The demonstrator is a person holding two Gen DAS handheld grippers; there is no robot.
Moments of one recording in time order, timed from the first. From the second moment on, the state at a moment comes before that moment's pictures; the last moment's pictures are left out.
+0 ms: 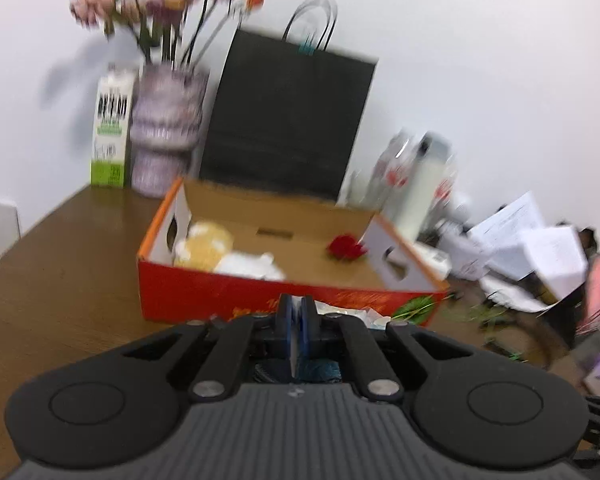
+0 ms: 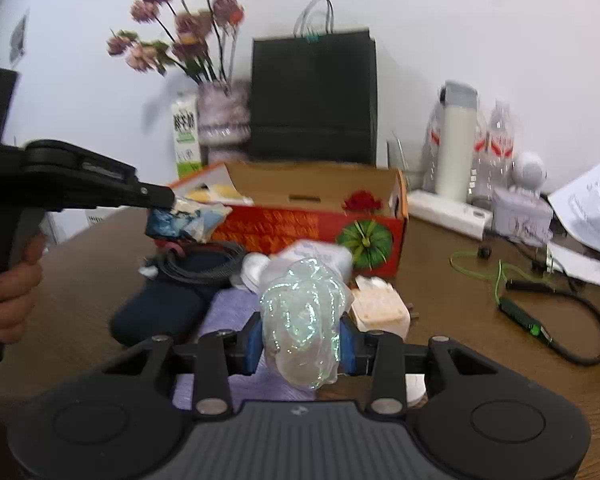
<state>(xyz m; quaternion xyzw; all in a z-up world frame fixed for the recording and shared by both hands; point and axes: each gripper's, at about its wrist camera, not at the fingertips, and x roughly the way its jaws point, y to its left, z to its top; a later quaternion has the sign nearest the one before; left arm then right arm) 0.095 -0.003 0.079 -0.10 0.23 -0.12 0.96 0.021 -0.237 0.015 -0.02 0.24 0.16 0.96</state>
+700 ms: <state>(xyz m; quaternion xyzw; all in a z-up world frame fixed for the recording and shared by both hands) -0.038 0.016 0.062 -0.11 0.25 -0.15 0.95 -0.061 -0.210 0.024 0.00 0.23 0.19 0.96</state>
